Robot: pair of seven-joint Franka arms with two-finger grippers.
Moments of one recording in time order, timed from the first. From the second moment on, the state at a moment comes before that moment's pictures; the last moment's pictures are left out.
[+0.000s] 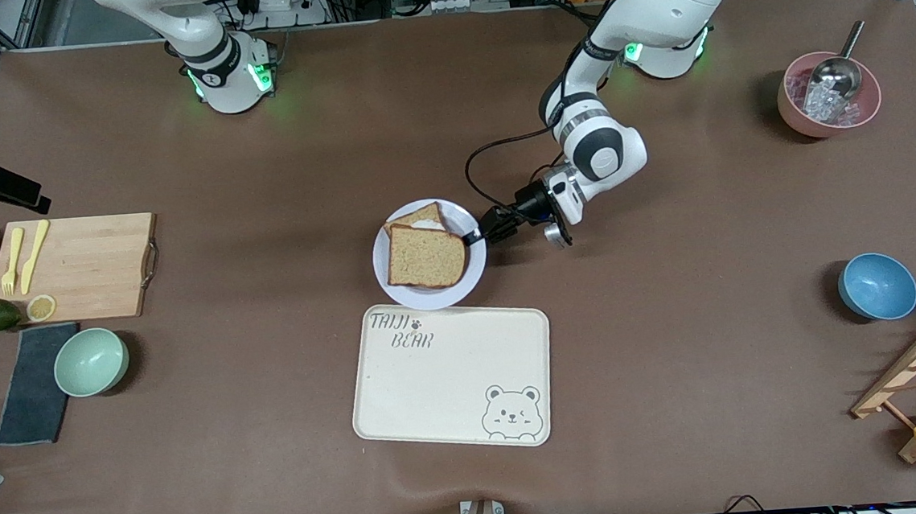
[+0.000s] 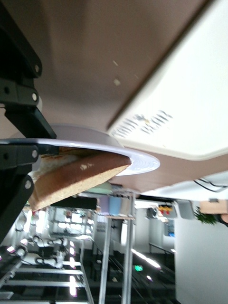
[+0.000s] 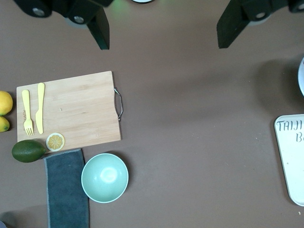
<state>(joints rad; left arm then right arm) -0.44 0.52 -0.23 -2.10 -2.40 2.37 1.26 0.02 0.01 -0.09 -1.54 -0.02 1.46 0.10</state>
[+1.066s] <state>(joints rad) -0.37 0.78 -0.21 -1.73 -2.48 2.44 1.29 0.02 0.01 -0.09 -1.54 -0.02 1.46 0.10</state>
